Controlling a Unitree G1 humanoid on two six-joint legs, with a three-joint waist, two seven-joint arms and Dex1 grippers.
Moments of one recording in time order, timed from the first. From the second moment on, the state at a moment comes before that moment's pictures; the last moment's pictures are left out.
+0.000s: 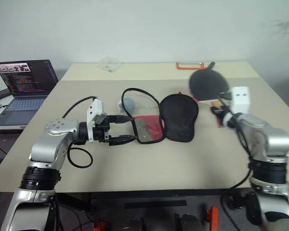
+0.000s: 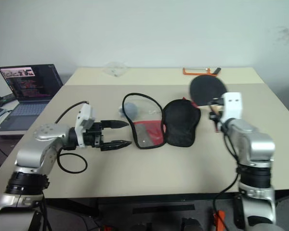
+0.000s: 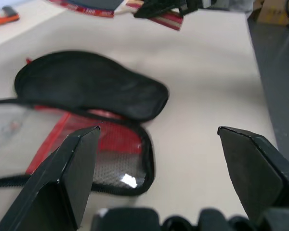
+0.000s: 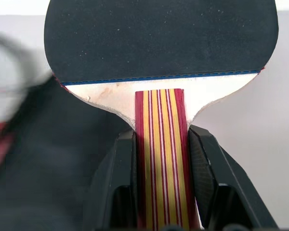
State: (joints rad) left arm -0.55 0.74 0.02 0.13 -0.44 0.34 -1.28; right arm -0.68 -0.22 -0.14 -0.15 0.28 1.12 0.11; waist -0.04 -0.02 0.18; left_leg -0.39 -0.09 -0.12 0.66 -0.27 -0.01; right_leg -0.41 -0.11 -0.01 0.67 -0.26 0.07
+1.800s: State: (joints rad) left arm -0.55 0.73 0.02 0.19 -0.37 0.29 -1.23; right arm -0.64 -0.08 0.03 -0.11 0.18 0.90 0.06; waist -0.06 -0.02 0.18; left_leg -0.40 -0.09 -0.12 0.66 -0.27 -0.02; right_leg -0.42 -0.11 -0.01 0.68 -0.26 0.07
